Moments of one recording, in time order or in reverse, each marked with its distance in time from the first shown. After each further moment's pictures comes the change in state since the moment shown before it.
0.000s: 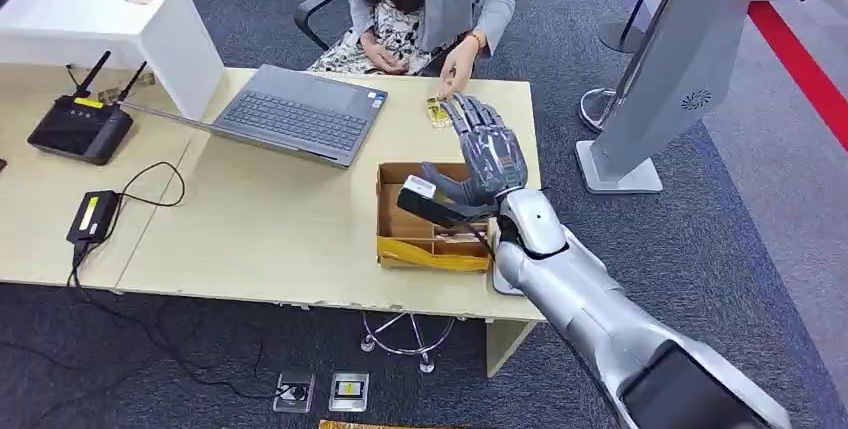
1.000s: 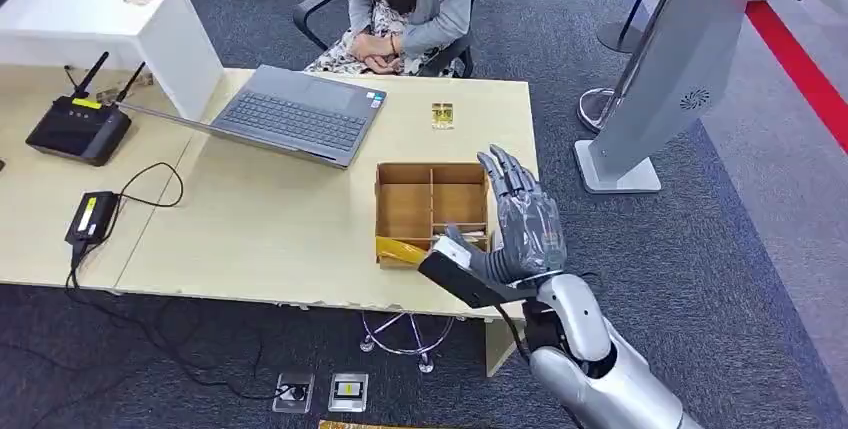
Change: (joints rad) left arm 0.005 0.019 0.005 0.005 0.094 0.050 0.016; right arm 0.461 -0.280 -0.094 -0.964 0.076 0.230 0.377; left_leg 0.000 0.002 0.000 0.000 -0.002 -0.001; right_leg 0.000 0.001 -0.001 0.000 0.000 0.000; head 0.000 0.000
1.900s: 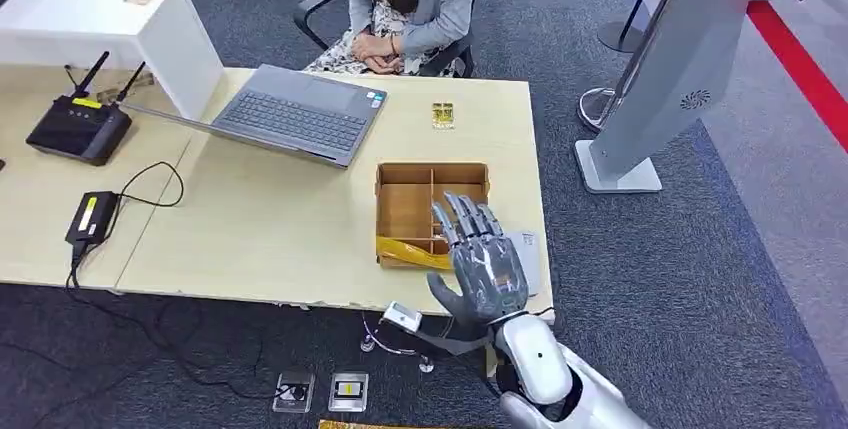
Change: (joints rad) left arm -0.003 -0.021 0.001 0.000 -0.023 -0.006 0.023; right arm 0.056 0.056 0.100 0.082 0.308 0.063 0.034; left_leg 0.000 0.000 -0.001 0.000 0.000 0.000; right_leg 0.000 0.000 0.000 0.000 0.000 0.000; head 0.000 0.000
